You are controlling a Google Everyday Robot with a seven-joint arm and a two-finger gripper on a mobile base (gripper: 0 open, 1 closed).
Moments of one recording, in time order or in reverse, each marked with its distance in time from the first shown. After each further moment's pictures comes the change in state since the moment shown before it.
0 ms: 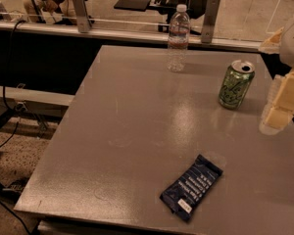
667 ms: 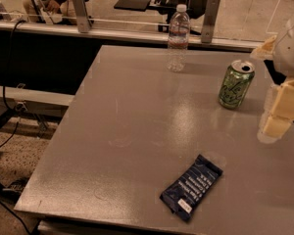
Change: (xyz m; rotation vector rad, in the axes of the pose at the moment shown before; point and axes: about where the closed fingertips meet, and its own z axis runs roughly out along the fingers) arm -0.005 0.011 0.009 -0.025 -0.009 -0.061
